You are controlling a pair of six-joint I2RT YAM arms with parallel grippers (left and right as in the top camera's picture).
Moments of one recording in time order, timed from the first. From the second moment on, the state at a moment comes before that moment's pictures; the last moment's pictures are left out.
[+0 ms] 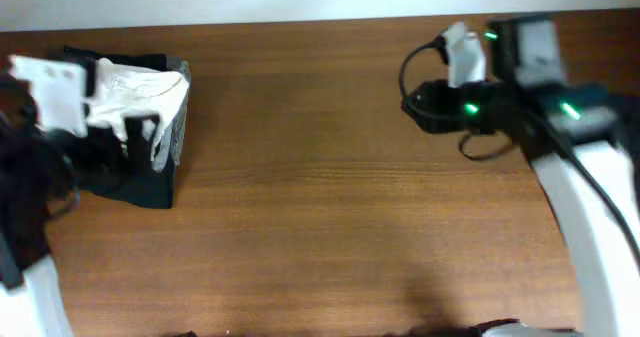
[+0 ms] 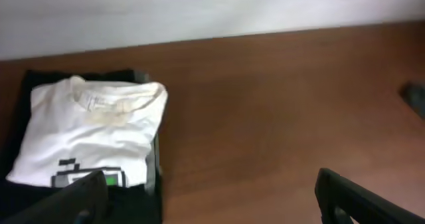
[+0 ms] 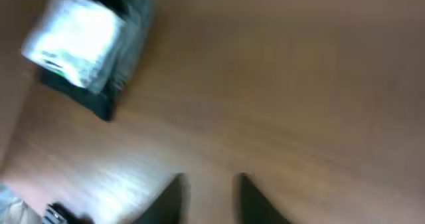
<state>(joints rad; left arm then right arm) 0.32 1.26 1.79 -1.26 0.49 0.30 0.16 1.44 1.72 -1.13 -0.44 0.13</state>
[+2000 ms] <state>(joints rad) 0.16 1.09 1.79 -1.46 0.28 0.32 0.06 0.02 0.05 -0.13 -0.29 -0.13</state>
